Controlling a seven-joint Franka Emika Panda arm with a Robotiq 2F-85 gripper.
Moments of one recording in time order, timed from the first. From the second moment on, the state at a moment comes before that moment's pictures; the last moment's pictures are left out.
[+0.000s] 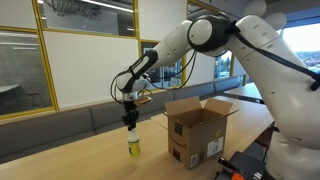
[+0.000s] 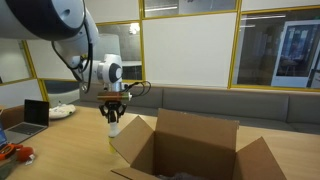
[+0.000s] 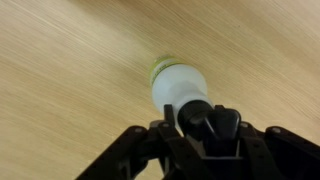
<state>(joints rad) 0.05 0.64 0.15 -1.60 -0.03 2.15 -0.25</state>
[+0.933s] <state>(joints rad) 0.02 0.20 -0.03 -1.60 -0.11 1.87 0.03</state>
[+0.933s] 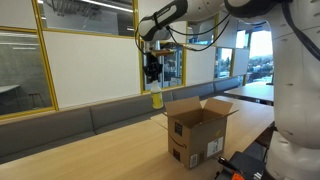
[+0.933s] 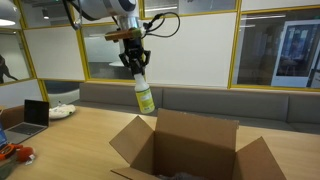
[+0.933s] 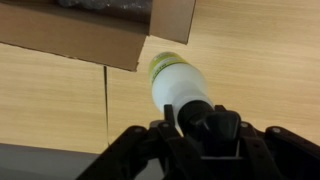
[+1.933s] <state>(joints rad) -0.08 -0.08 -0.10 -1.88 -0.17 1.75 0.26</state>
